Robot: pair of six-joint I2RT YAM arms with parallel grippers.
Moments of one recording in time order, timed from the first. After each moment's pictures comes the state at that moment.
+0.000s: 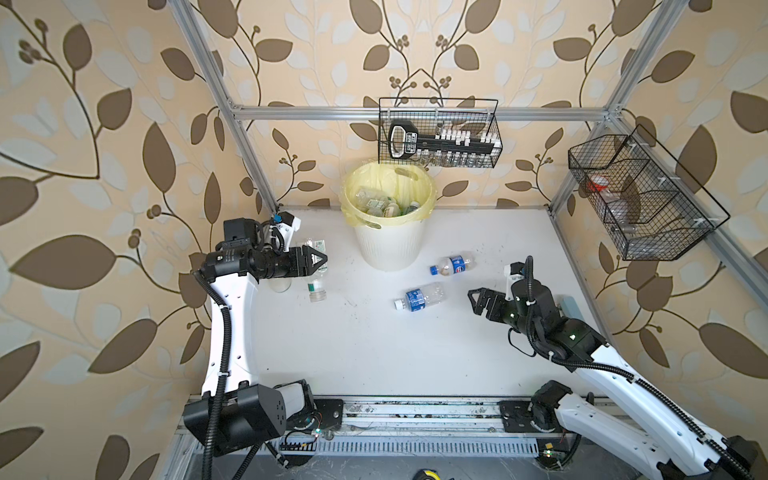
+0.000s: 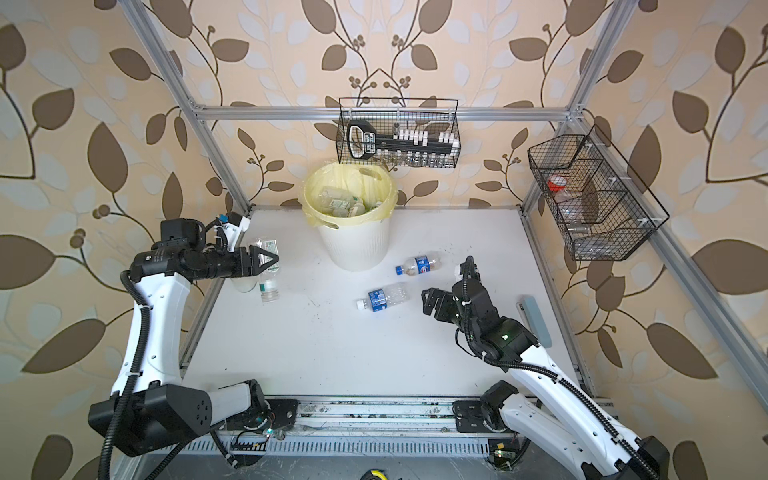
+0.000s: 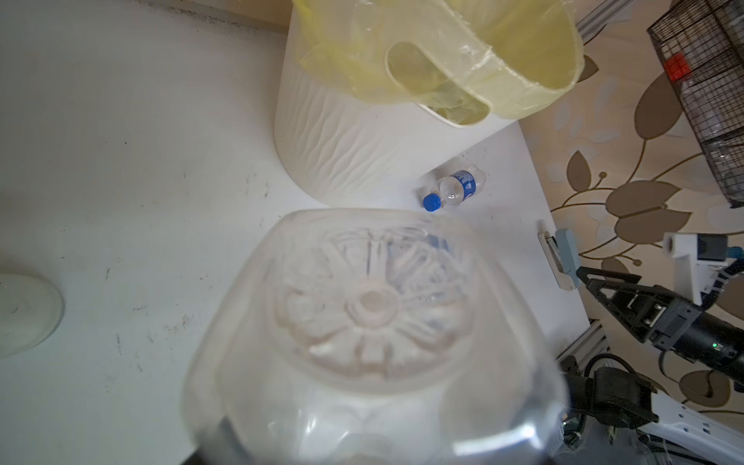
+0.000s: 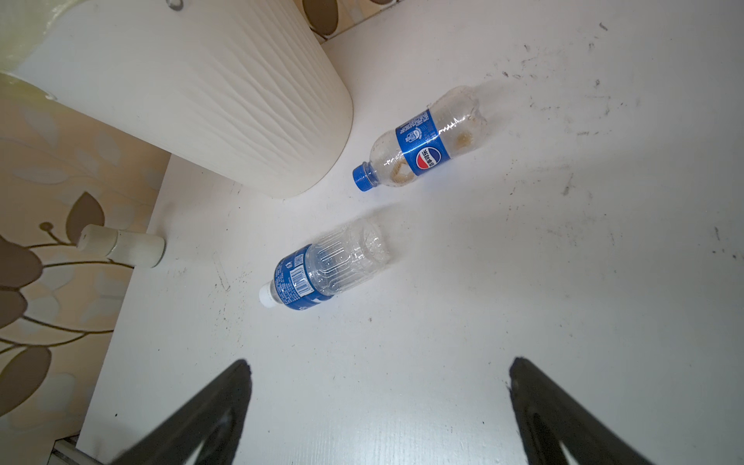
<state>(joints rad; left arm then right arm) 0.31 1.21 1.35 -1.10 0.79 0.14 0.55 0.81 0.71 -0.55 0.16 0.68</state>
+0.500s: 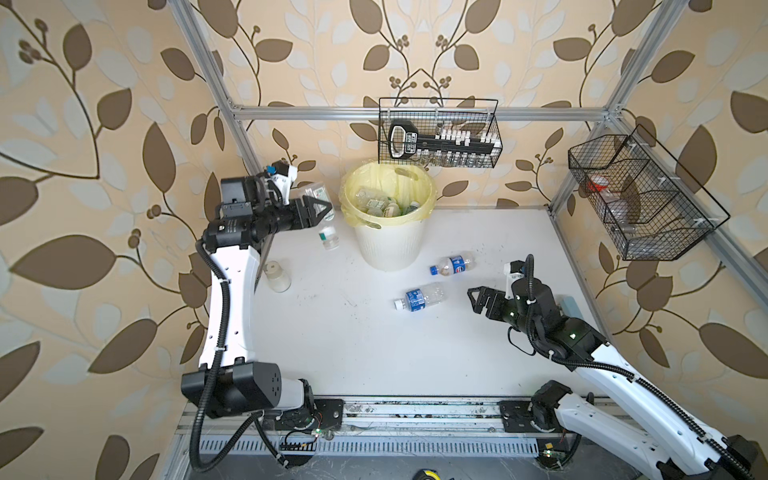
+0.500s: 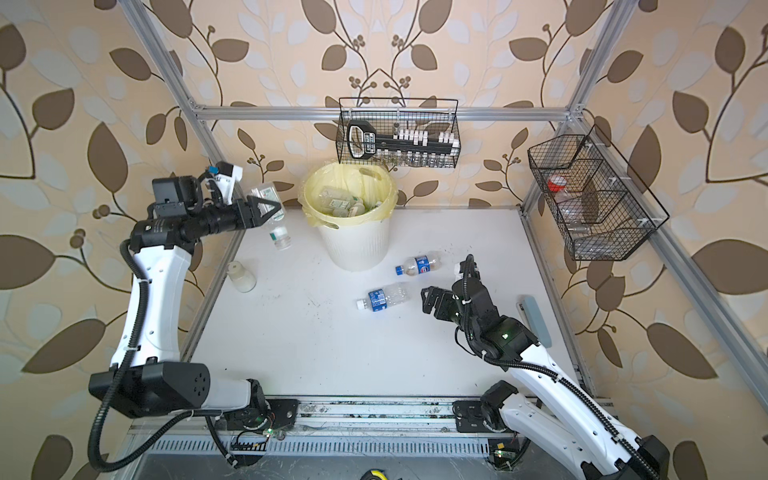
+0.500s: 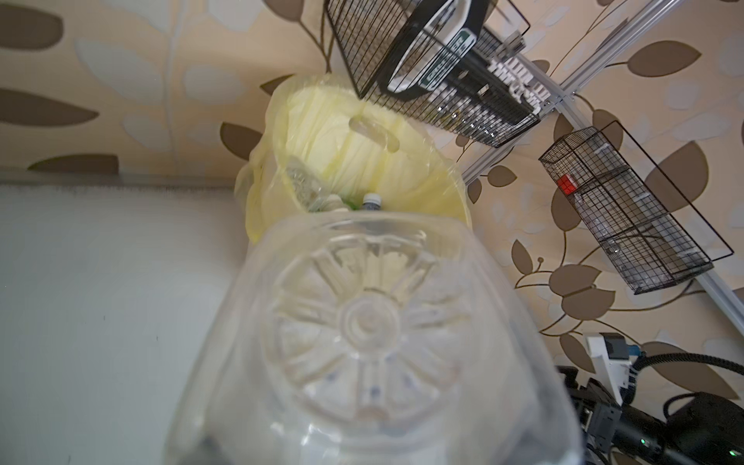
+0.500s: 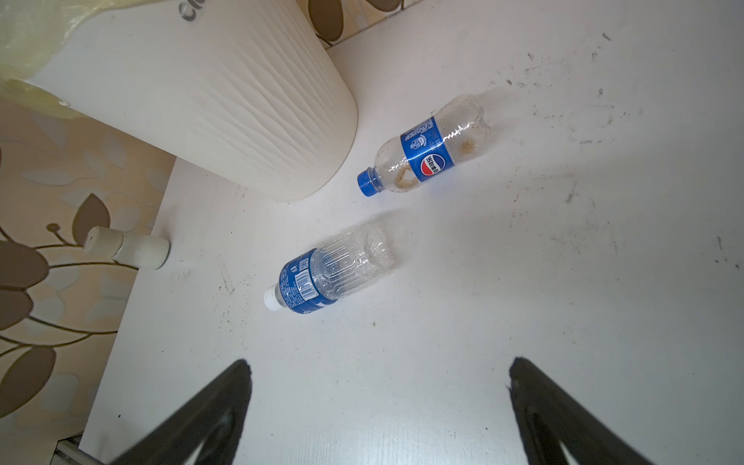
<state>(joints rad) 0.16 1.46 1.78 -0.84 0.78 -0.16 0.55 0.81 0.72 -0.55 0.16 0.68</state>
